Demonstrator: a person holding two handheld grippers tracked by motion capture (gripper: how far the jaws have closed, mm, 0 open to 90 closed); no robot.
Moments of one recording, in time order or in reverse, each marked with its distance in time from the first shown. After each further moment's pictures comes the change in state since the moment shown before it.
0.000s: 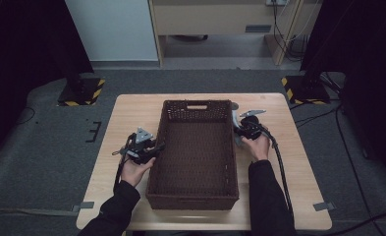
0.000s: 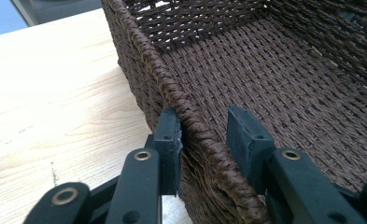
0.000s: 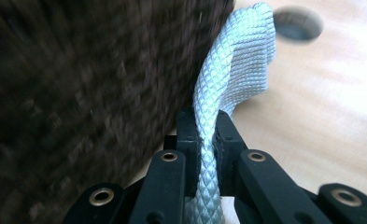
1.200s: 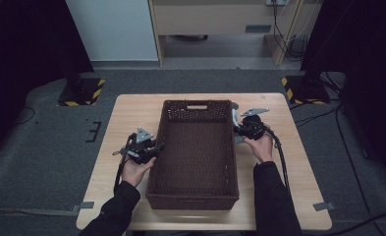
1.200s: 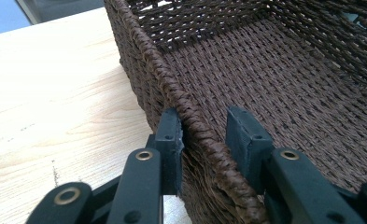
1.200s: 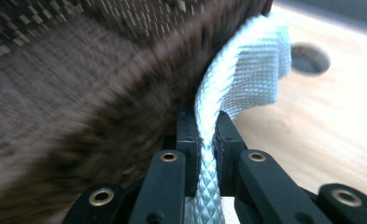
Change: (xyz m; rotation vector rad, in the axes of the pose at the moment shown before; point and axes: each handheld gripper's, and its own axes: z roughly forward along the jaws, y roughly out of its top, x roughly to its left) left arm -0.001 0.001 0.000 0.001 0.010 -0.008; right arm 0.011 0.013 -0.038 -0.089 0.064 -0.060
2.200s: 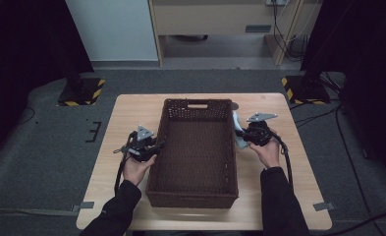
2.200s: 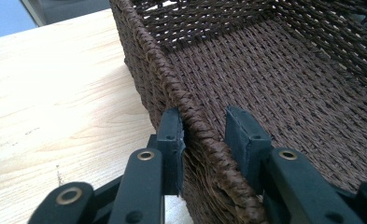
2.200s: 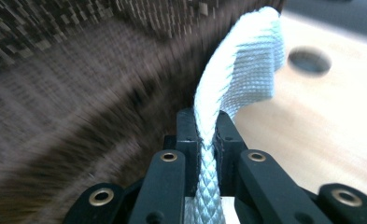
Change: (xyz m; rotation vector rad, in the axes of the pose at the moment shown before) left arm 0.003 0.004 0.005 0.001 0.014 0.000; right arm 0.005 -0.014 -0.024 -0.032 0.038 -0.024
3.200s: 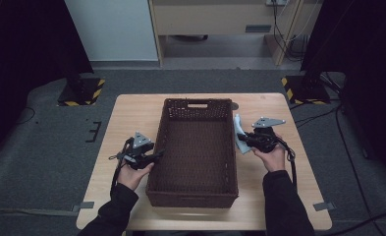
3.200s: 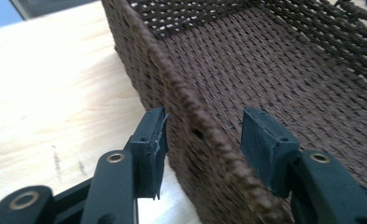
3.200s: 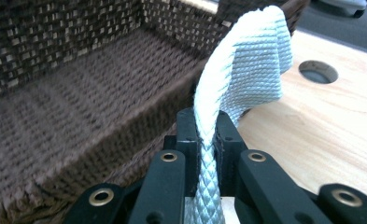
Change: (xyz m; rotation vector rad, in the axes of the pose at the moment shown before) left arm -0.007 -0.015 -0.020 0.014 -0.037 0.013; right arm 0.017 -0.008 -0.029 -0.047 0.040 -0.023
